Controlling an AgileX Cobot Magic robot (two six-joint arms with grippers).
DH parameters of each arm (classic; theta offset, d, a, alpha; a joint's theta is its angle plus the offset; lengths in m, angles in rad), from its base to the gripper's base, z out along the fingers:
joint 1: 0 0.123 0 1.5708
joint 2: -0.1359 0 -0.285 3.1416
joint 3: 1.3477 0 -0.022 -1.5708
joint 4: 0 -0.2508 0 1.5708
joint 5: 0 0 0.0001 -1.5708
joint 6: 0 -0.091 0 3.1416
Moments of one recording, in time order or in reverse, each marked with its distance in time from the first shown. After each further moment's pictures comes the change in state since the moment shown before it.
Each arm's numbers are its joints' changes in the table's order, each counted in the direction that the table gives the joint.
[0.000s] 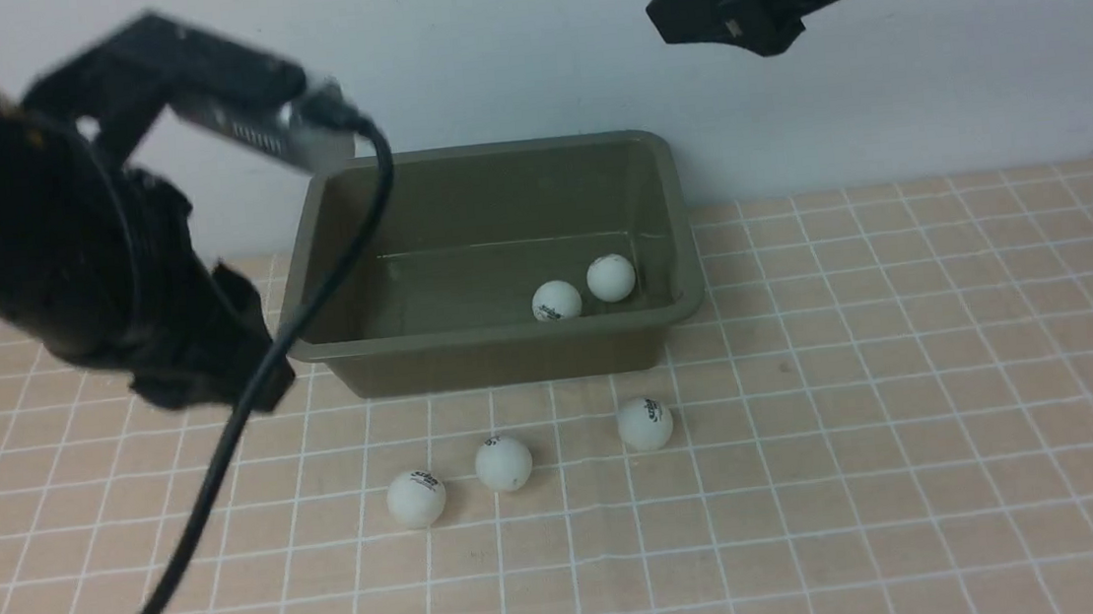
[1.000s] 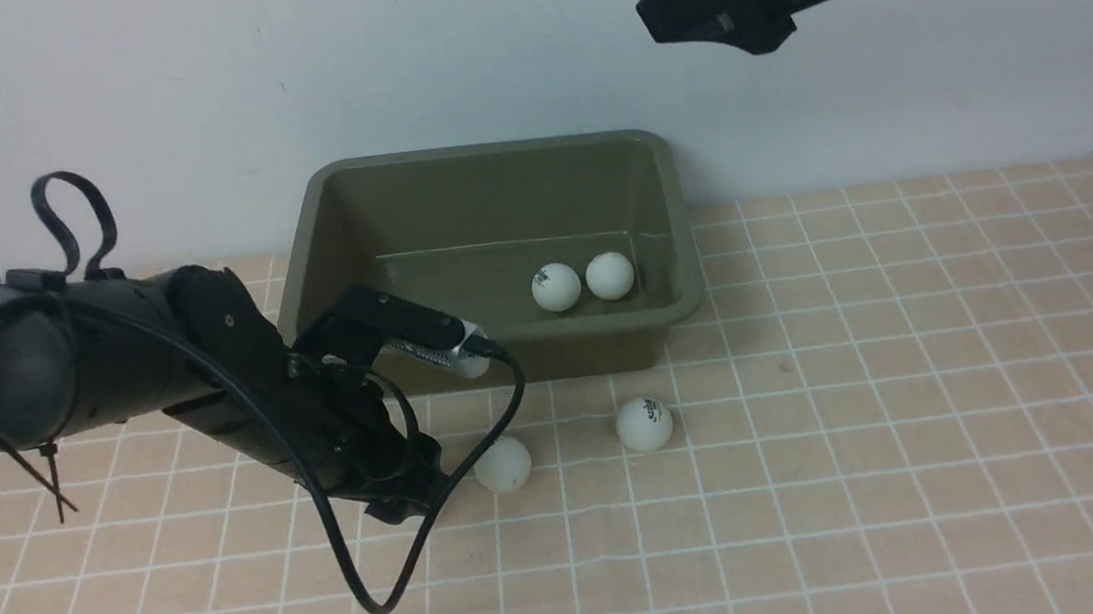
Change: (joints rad) right arm 0.000 0.000 0.000 -0.037 0.008 -0.009; left arm -0.005 -0.462 0.216 0.202 -0.685 -0.223
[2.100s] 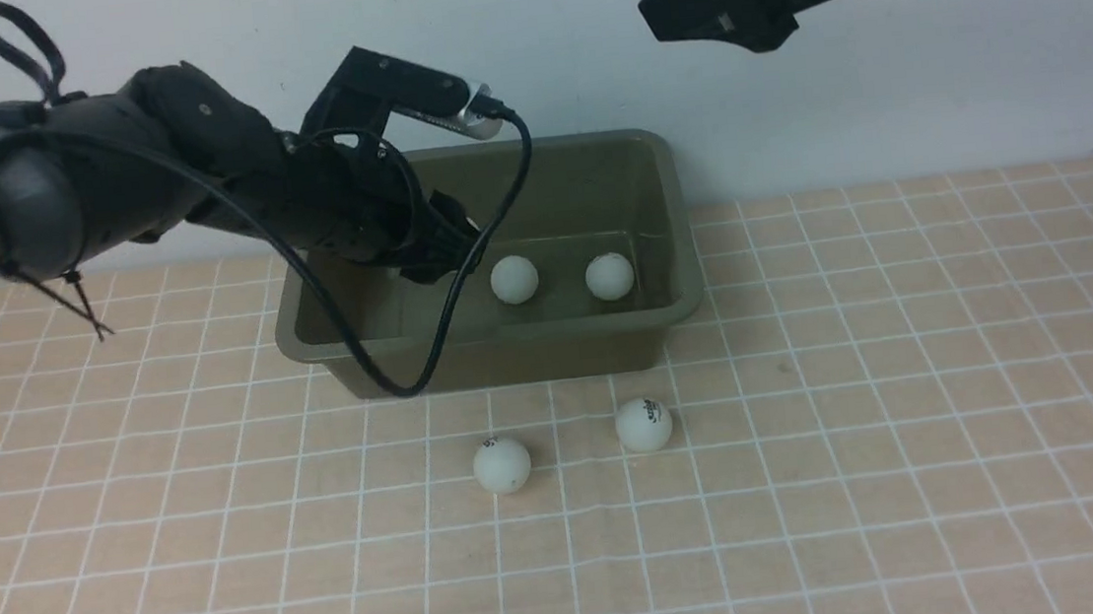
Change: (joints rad) right arm 0.000 0.000 0.000 0.001 0.000 0.000; left arm 0.053 -0.142 -0.469 0.243 0.023 -0.253
